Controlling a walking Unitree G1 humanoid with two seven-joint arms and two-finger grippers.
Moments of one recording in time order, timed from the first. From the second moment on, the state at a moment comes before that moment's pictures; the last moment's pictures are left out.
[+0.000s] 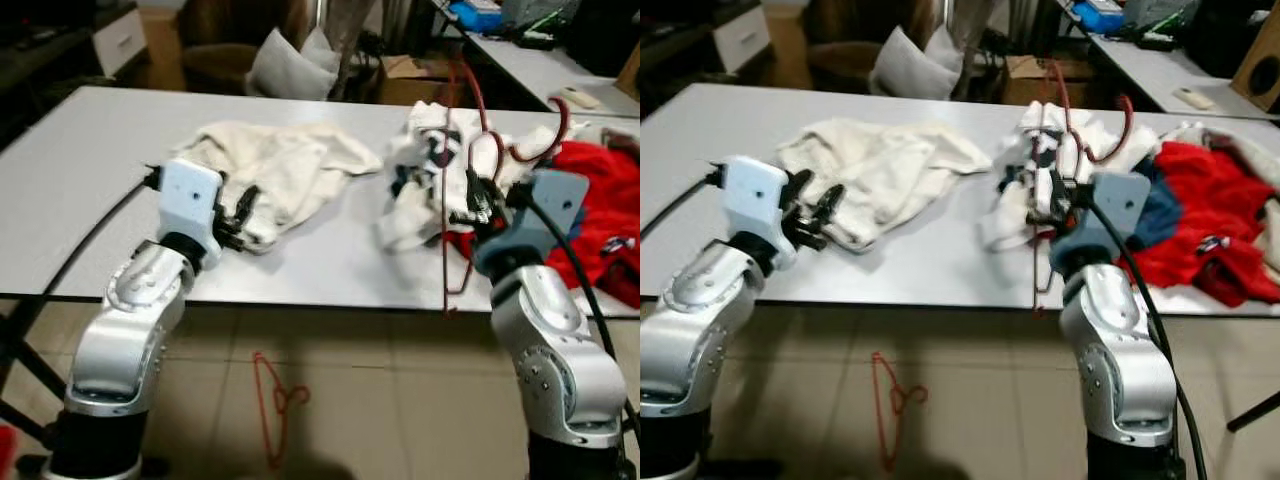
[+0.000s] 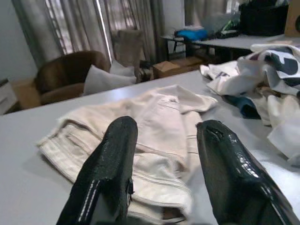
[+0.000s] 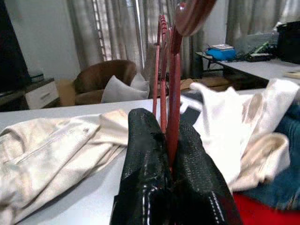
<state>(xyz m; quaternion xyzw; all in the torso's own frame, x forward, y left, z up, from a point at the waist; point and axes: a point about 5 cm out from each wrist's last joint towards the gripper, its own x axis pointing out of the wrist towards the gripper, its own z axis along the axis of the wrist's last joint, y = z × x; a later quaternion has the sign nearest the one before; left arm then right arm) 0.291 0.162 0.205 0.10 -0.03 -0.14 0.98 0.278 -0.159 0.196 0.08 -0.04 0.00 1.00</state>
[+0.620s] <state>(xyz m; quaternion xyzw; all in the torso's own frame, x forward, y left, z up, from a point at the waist) 0.287 0.167 0.188 0.07 -0.01 -0.12 0.99 0.269 -0.151 0.177 0.10 -0.01 0.04 0.99</state>
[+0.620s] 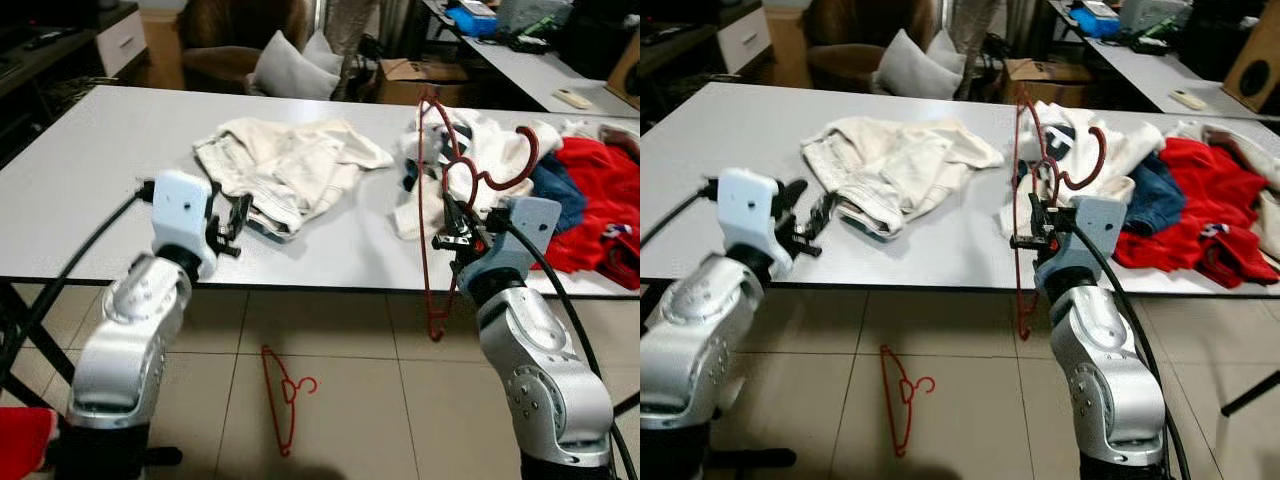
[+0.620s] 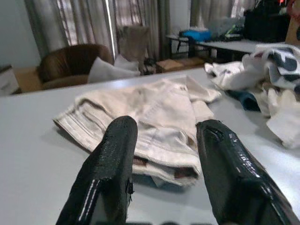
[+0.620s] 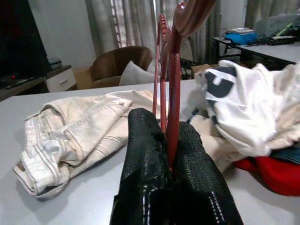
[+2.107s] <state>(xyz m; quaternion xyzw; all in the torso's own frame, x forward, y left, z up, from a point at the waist) 0.284 0.171 0.167 0.08 -0.01 -0.13 0.99 0.247 -0.162 0.144 0.09 0.04 0.09 0.99</state>
